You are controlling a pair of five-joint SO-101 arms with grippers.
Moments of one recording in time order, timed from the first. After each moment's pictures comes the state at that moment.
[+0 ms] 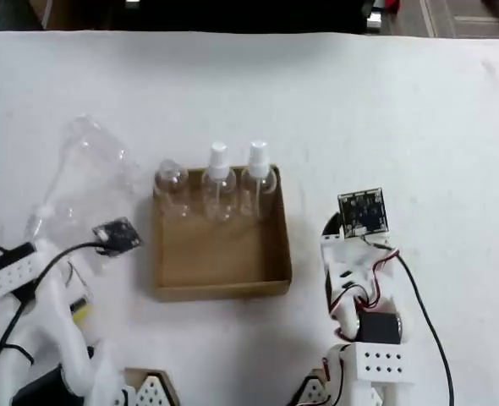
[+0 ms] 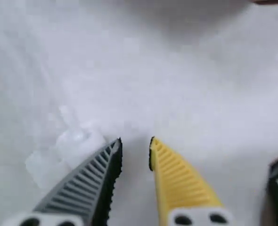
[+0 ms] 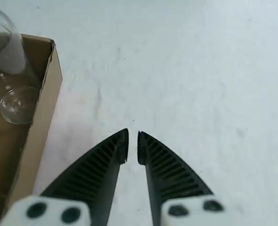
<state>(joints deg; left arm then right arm) -37.8 -27.0 64.1 60.9 -82.0 -1.0 -81.6 89.9 31.0 15.2</state>
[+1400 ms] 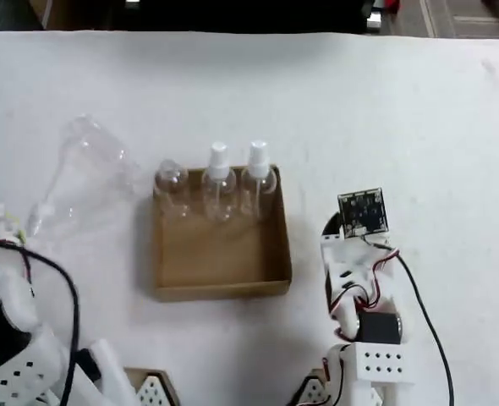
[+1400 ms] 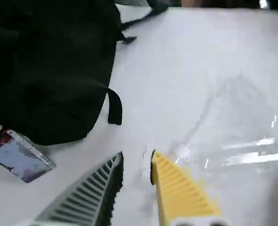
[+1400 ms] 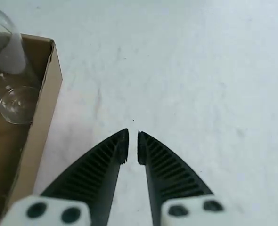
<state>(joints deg) -43.7 -66.5 40.4 69.3 -13.1 -1.0 -81.6 89.9 31.0 15.2</state>
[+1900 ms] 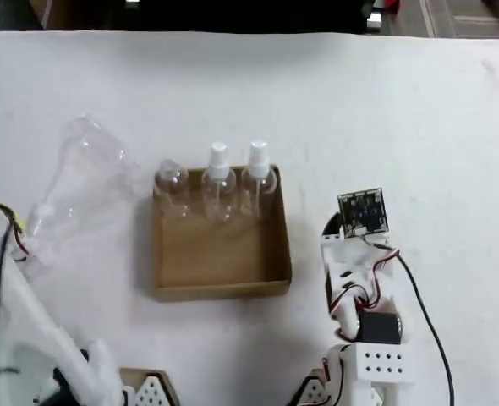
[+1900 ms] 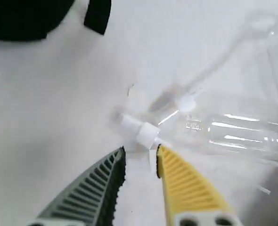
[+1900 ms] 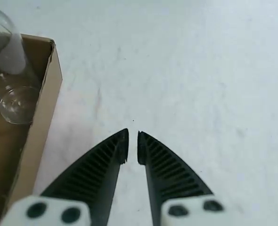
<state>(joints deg) -45.9 -32.7 39.6 62.8 4.0 -1.1 -81.6 89.9 31.0 15.2</state>
